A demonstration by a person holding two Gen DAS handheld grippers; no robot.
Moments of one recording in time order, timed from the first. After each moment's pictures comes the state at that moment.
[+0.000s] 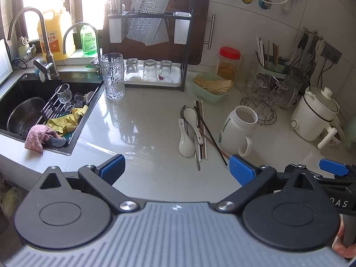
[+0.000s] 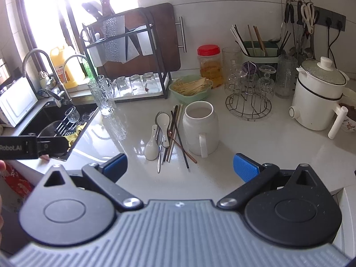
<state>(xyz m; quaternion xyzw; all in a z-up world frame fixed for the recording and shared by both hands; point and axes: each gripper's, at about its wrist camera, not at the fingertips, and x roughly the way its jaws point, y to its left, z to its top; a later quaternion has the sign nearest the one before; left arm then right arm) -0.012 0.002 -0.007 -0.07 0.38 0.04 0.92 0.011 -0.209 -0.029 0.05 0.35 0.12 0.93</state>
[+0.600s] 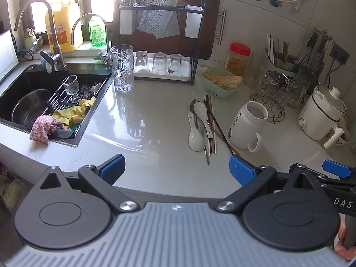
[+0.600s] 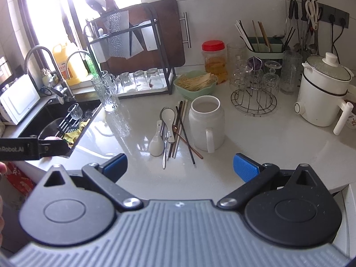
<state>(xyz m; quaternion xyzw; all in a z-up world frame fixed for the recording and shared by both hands) -0.015 0.018 -0.016 -0.07 0.39 0.05 0.92 0.010 -0.199 -0.035 0.05 0.35 0.13 0.93</state>
